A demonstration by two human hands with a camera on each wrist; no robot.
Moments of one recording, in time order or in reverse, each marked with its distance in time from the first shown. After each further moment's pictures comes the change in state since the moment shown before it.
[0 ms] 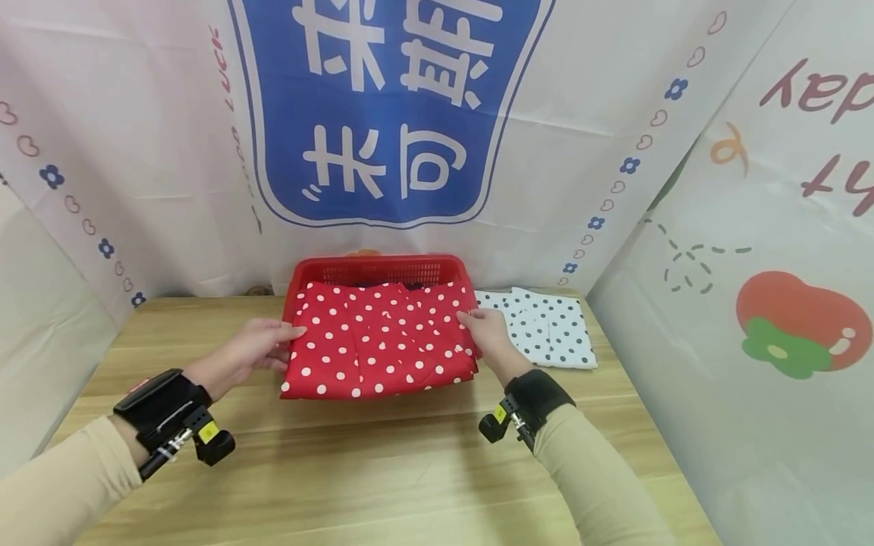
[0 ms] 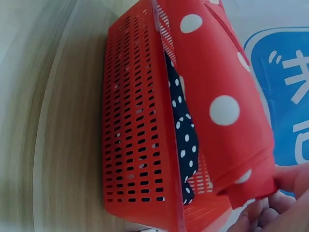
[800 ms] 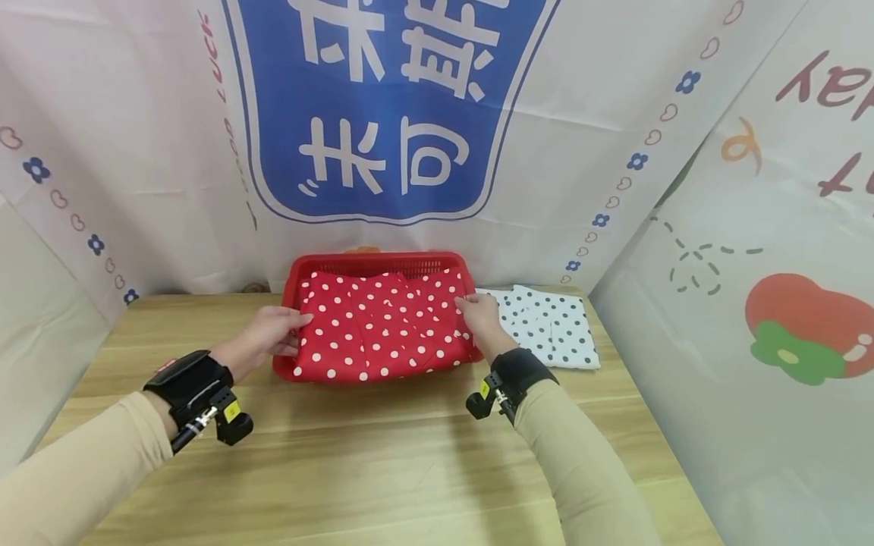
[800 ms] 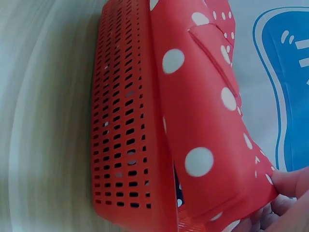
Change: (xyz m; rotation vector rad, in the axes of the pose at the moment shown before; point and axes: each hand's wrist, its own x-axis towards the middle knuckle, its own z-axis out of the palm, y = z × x) left_hand 0.038 0.005 0.008 -0.005 0.065 -0.040; right_hand 0.036 -0.012 0.013 0.059 0.041 0.094
